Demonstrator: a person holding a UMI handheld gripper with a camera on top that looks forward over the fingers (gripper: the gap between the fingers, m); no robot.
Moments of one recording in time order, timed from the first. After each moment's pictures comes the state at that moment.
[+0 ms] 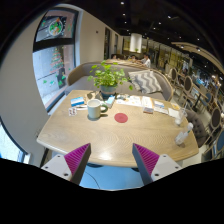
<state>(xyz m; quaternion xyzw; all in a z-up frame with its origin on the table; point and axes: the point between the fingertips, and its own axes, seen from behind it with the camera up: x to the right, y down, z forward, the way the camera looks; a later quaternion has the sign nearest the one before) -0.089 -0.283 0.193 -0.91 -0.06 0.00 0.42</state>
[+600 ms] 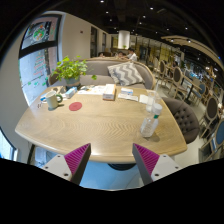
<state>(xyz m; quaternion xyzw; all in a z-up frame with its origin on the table) 0.185 -0.278 0.119 -0.91 -0.02 -0.02 0.41</state>
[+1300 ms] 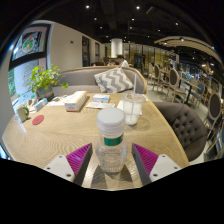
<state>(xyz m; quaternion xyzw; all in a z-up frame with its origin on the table) 0.353 -0.110 0.035 -0.88 0.01 0.00 0.47</state>
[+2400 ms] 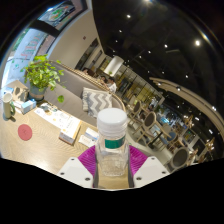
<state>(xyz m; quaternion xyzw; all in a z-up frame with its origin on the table) 0.269 -0.024 0.210 -0.80 -0.10 -0.28 0.52</state>
